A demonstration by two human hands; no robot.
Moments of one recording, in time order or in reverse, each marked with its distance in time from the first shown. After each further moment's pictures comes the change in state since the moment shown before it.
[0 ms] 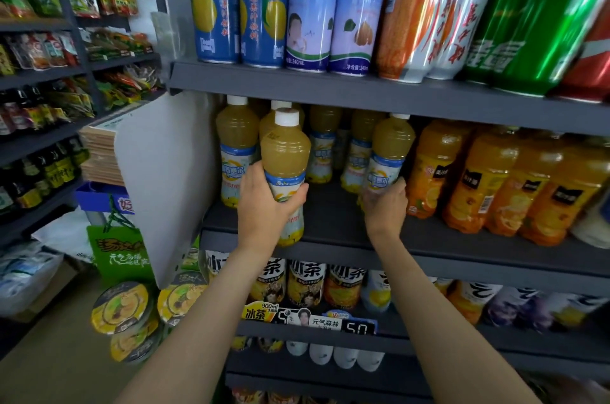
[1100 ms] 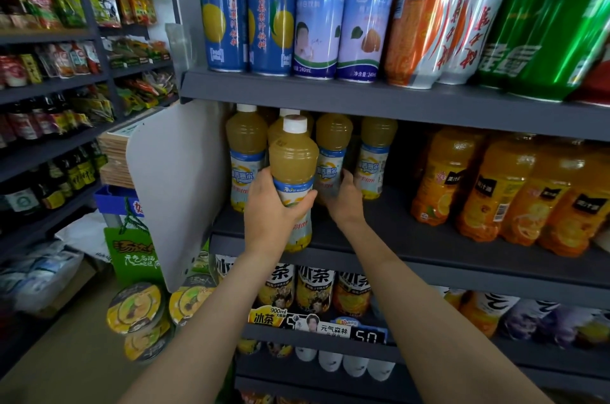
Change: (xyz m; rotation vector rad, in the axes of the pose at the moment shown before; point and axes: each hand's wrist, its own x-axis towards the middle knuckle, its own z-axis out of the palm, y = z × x) left_hand 0.000 0.004 -0.001 0.048 0.021 -0.025; right_hand -0.001 -0.039 0.056 0.180 -0.431 -0.051
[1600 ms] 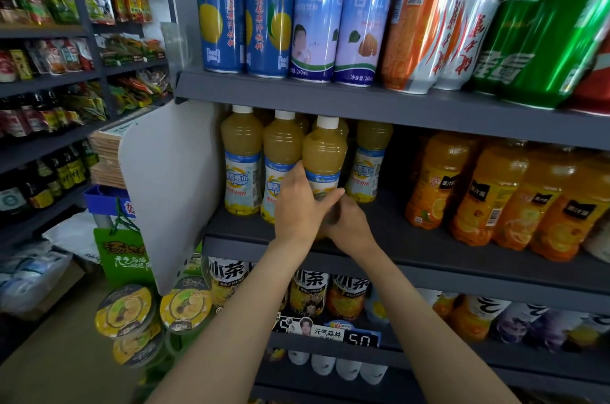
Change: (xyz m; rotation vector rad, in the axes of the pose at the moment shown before) left_hand 0.007 0.020 0.043 0.058 -0.105 0.051; right_hand -0.048 0.001 -0.031 -0.082 -0.156 -0.172
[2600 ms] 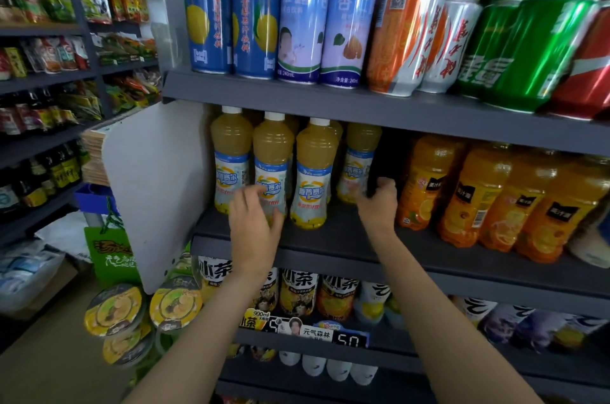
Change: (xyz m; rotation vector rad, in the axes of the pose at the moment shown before) left_hand -0.033 -0.035 -0.025 0.125 0.183 0.036; right_hand 0.030 0.029 -0.042 0.133 0.467 0.177
